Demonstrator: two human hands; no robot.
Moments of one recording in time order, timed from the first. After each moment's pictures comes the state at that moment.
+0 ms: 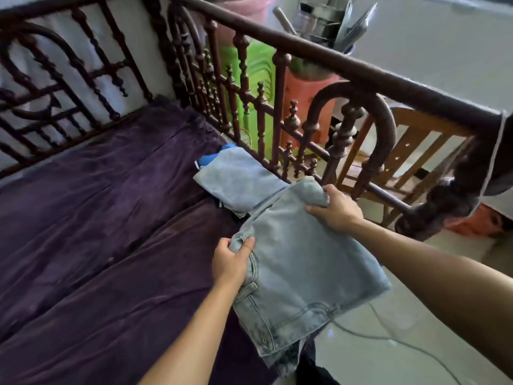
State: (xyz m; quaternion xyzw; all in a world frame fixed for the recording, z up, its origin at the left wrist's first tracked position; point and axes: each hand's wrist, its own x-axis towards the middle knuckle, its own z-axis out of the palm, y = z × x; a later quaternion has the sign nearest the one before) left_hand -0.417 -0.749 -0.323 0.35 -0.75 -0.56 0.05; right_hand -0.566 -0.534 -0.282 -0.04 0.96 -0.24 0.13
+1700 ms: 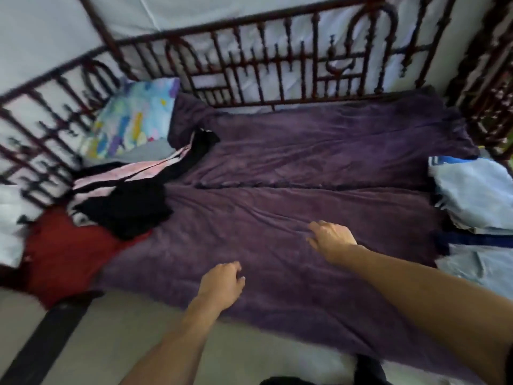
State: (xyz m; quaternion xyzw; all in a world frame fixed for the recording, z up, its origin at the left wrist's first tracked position) left_hand 0.063 -0.874 -0.273 0.53 -0.82 -0.16 -0.09; right_hand -0.217 -0.837 -0.298 -0.63 0.76 -0.01 0.15
